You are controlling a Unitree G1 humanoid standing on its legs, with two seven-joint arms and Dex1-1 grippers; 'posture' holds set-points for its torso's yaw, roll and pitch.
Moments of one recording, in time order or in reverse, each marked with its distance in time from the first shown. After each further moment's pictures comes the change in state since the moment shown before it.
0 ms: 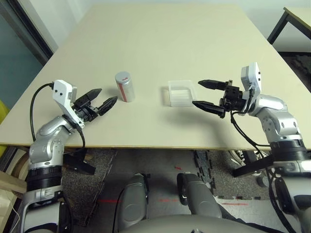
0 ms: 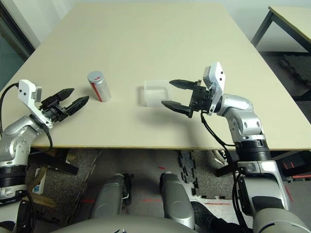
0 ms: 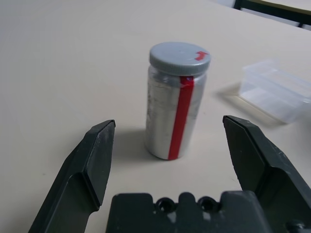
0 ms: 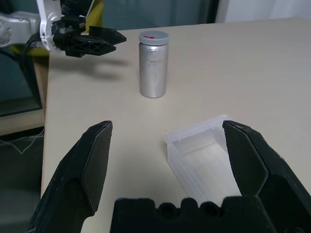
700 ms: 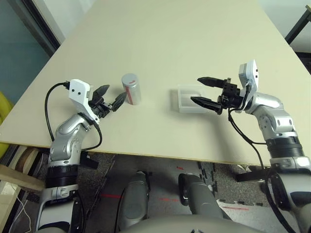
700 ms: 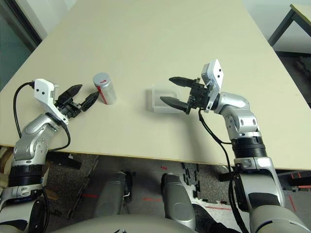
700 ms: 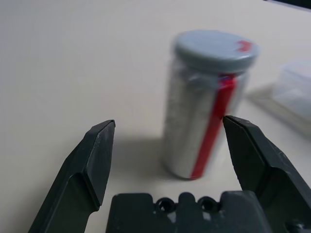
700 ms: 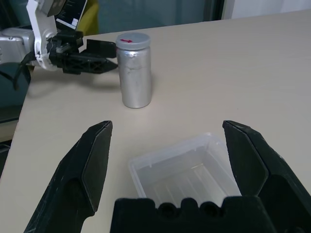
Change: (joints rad) left arm -0.014 -0.082 -0.111 -0.060 0.051 -0.044 0.094; right arm -0.027 0.013 -0.001 0.027 0.000 -0.006 -0.029
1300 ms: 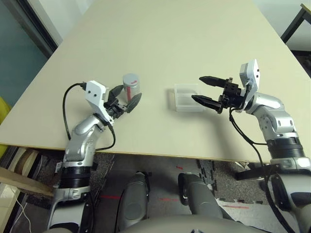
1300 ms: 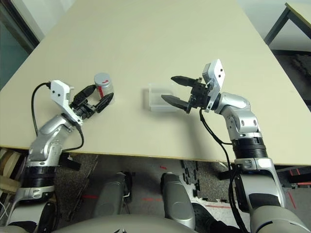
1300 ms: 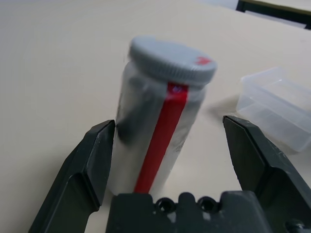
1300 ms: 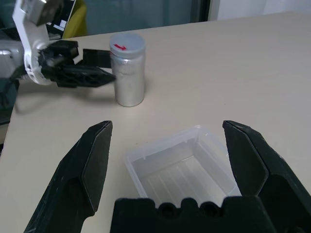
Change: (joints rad) left arm -0.024 -0.128 -0.076 0.010 0.091 -0.057 0.107; right arm 0.009 -0.003 -0.006 -0.015 0.000 -0.001 -0.033
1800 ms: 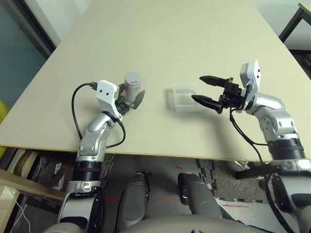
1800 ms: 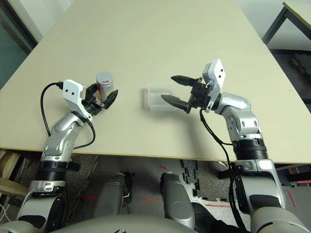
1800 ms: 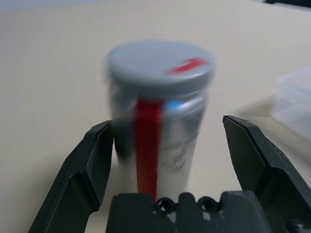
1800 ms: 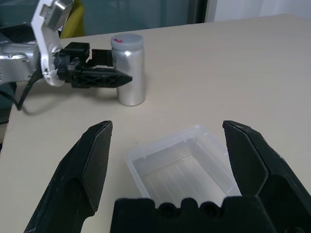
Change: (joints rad) left arm -0.076 0.000 0.006 0.141 0.061 -0.082 0.051; right arm 0.013 0.001 0.000 -0.021 0.000 0.002 -0.013
